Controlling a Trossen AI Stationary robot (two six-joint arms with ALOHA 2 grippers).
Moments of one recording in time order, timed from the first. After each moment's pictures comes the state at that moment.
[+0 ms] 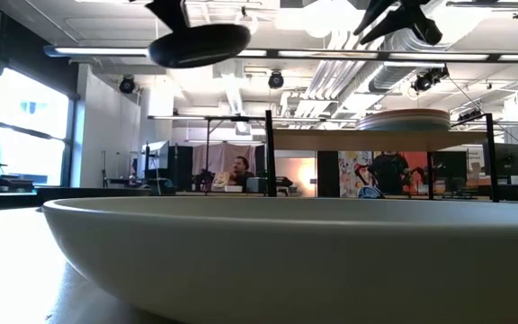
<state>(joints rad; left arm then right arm) -0.13 1.50 1.55 -1.23 -0.73 0.09 -0.07 1.04 1.13 -0.71 0.38 0.97</state>
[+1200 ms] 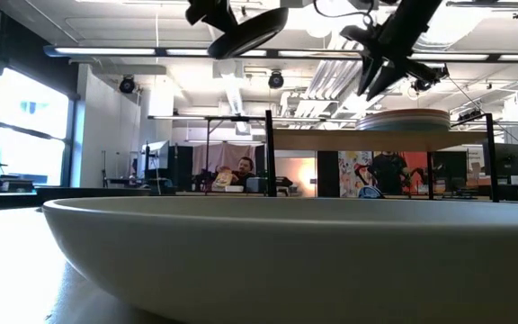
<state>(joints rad) 0.18 1.49 1.55 -0.68 -0.51 0.74 -0.40 1.21 1.13 -0.83 0.23 0.90</state>
